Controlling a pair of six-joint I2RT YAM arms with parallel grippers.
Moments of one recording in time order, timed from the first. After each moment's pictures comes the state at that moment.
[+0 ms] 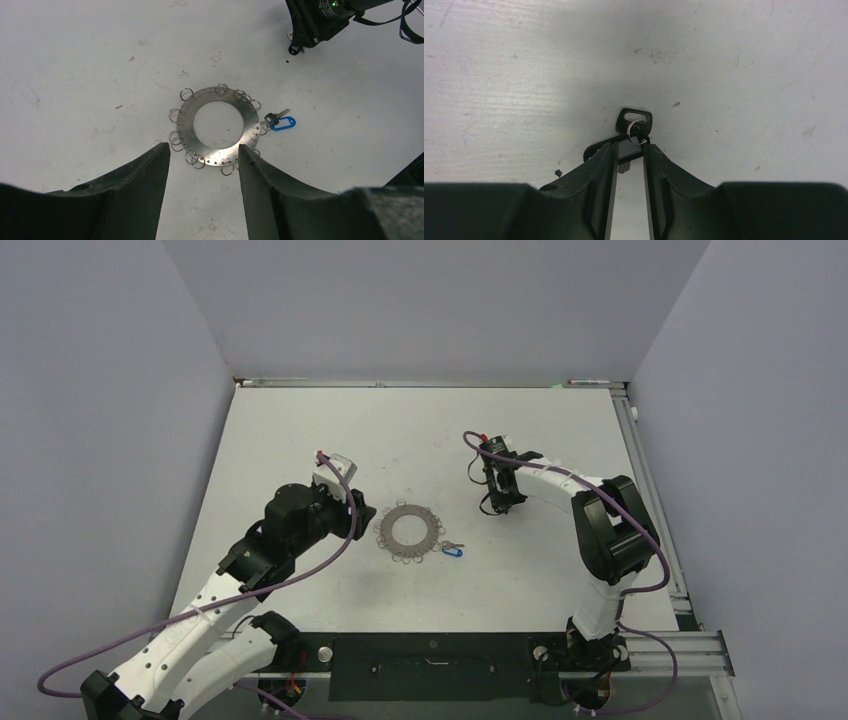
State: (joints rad) left arm -0.61 0.77 0.71 -0.31 0.01 -0.17; right arm 0.46 1.81 1.14 -0.52 0.31 0.22
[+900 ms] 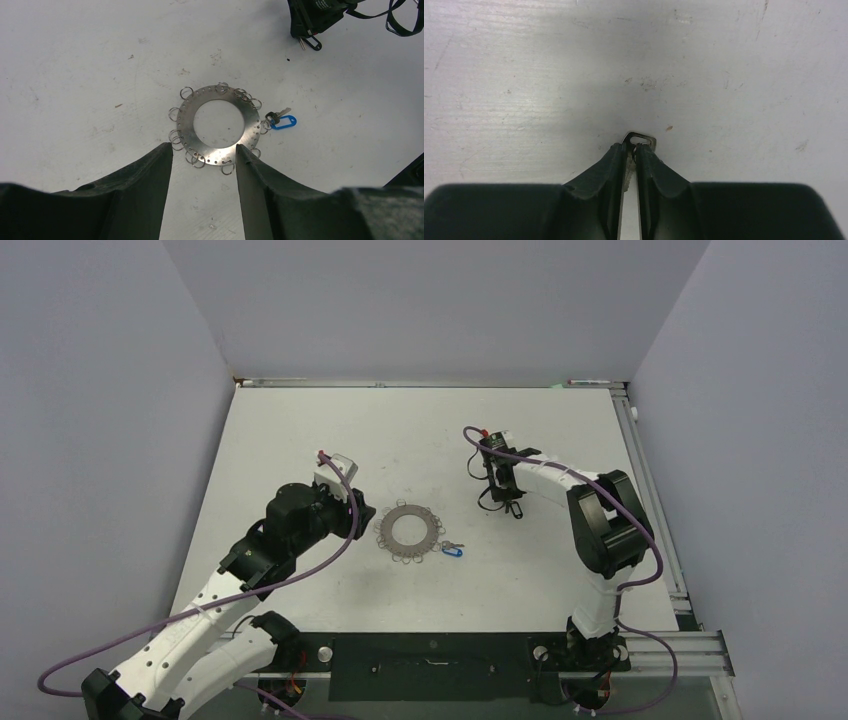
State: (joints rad) left arm -0.61 0.77 0.71 -0.31 0.01 -0.17; right arm 0.44 1.86 1.18 -0.49 0.34 0.22
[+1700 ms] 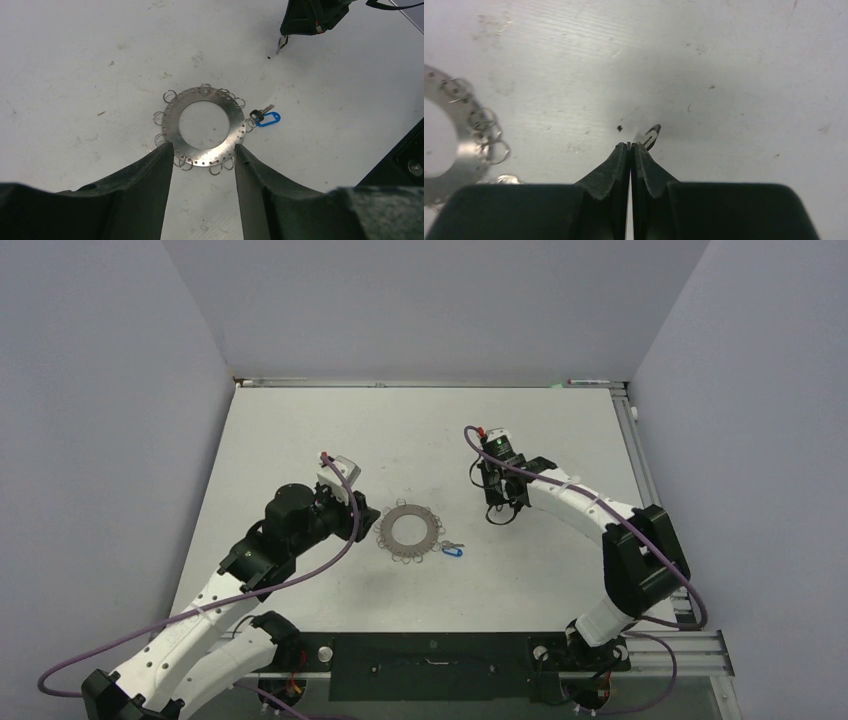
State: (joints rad) left arm -0.61 0.77 0.70 -0.30 0.06 -0.16; right arm 0.51 1.64 1.09 -0.51 0.24 0.24
